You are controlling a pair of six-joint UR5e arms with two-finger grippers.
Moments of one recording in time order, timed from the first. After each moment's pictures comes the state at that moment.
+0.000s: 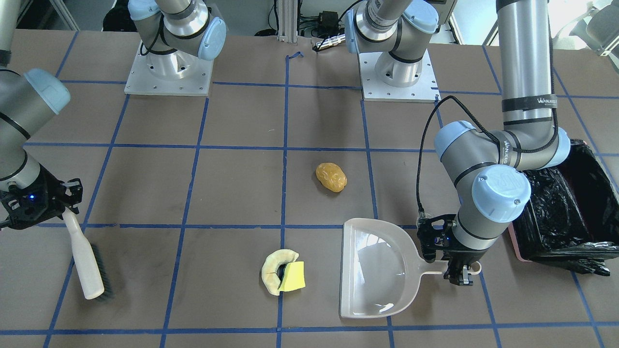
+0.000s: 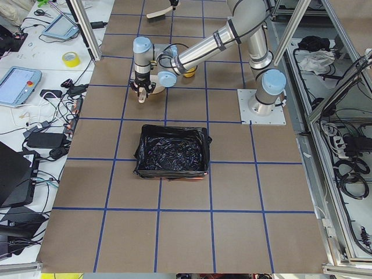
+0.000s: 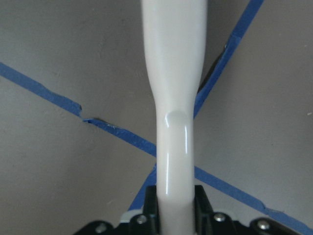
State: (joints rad) left arm -1.43 -2.08 -1.65 -0.84 1.68 1.78; right arm 1.13 -1.26 1.91 -2.25 -1.61 -0.95
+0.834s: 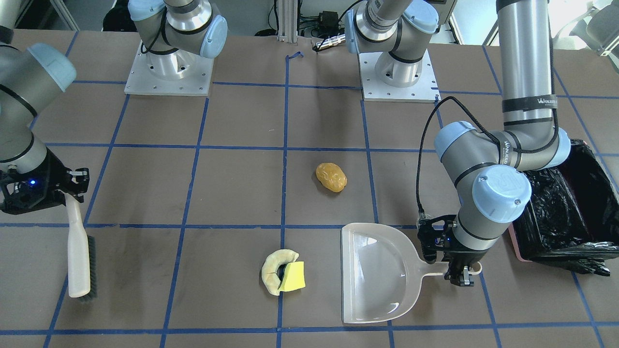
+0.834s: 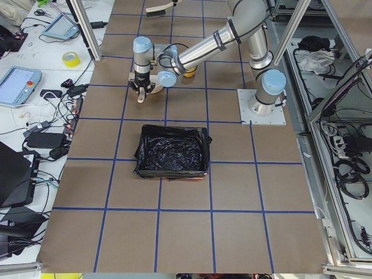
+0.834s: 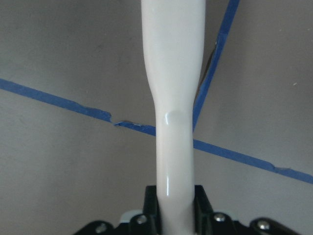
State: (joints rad) left arm -1.43 -2.08 -1.65 -0.83 1.68 1.77; right arm 1.21 -1.37 1.91 -2.13 -1.63 -0.66
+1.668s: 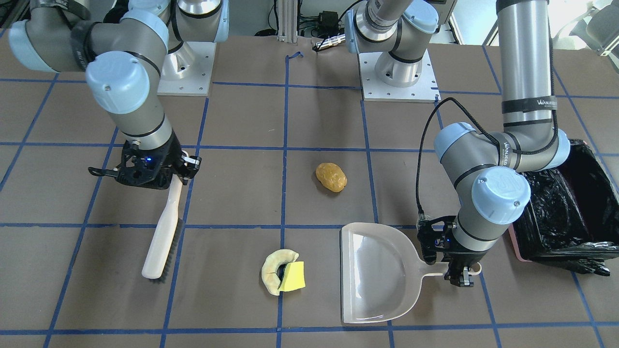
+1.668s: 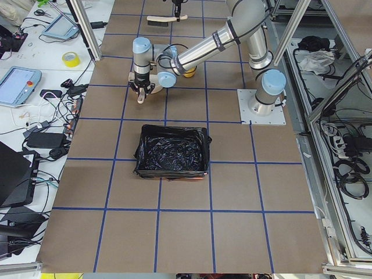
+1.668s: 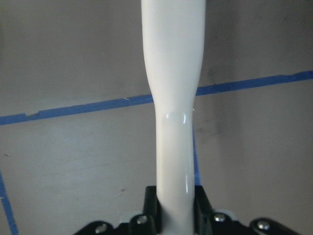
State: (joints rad) left arm -1.43 -2.08 -1.65 -0.83 1.68 1.77; right arm 1.63 -1.41 1.91 -2.04 -1.56 0.21
